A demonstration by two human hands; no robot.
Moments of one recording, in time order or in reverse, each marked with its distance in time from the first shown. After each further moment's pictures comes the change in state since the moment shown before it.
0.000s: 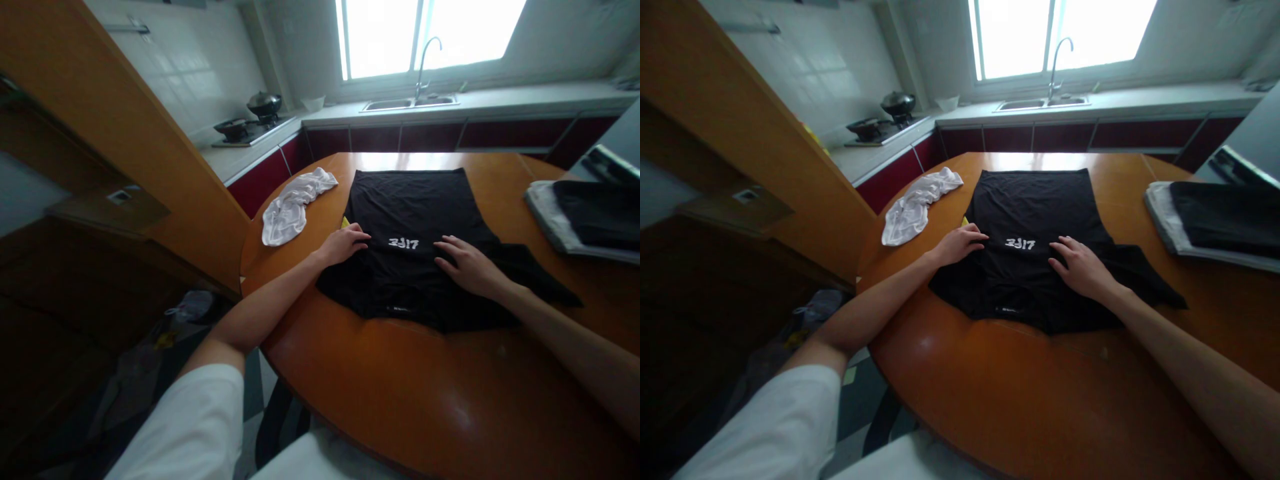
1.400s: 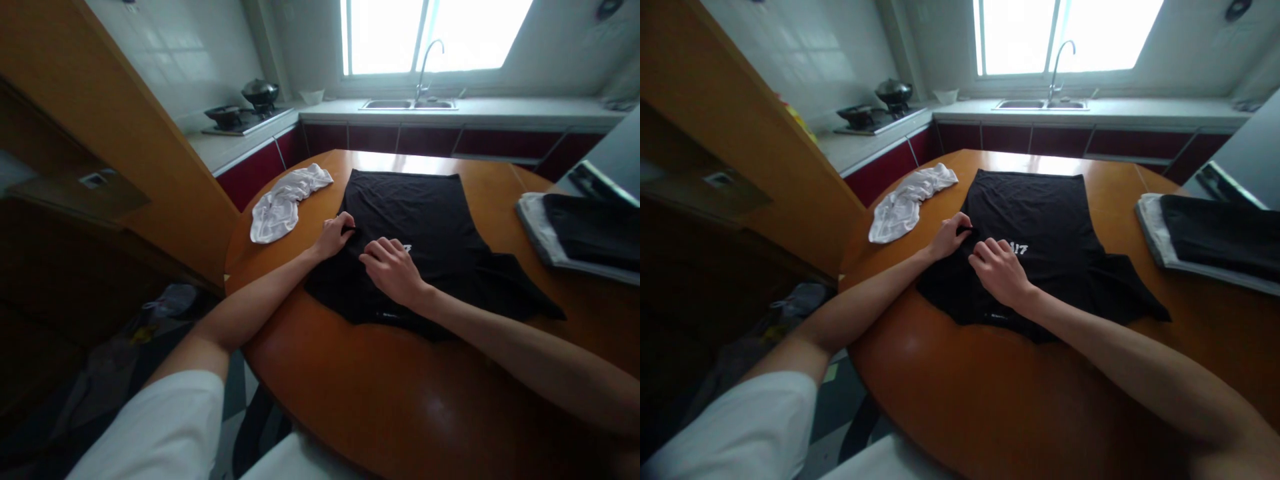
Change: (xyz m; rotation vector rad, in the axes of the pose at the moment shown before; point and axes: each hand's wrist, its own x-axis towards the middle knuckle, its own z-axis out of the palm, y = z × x) left_hand 0.016 -0.017 0.013 -0.121 0.300 -0.163; right_hand 0.046 -0.150 0.002 -0.154 0.113 -0.533
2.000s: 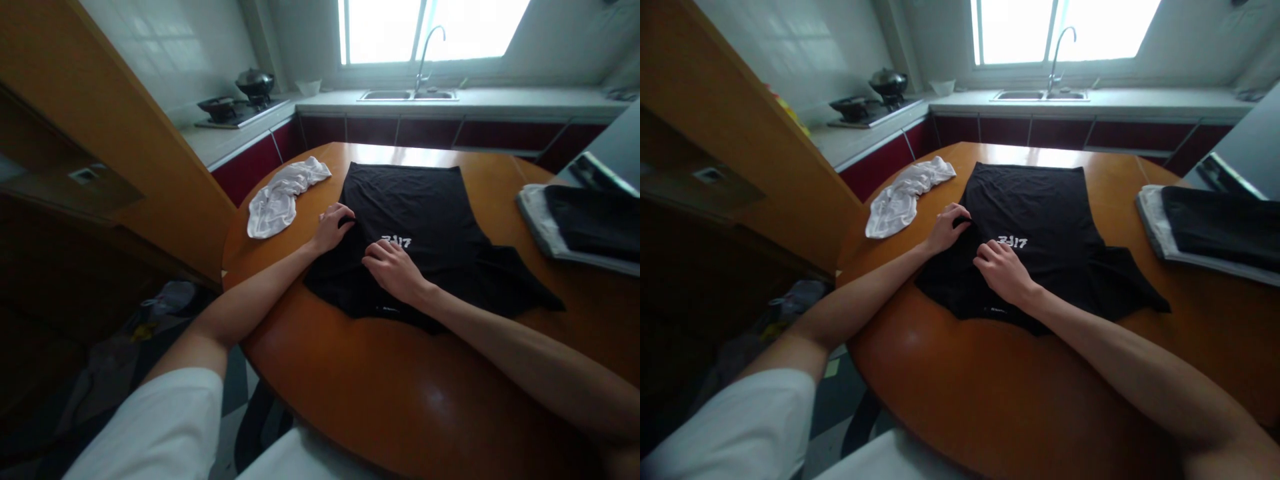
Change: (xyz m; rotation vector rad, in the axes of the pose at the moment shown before) left_hand -0.001 0.005 -0.004 0.068 0.031 -0.030; right_hand -0.014 0.006 0.014 0.073 -0.072 -0.019
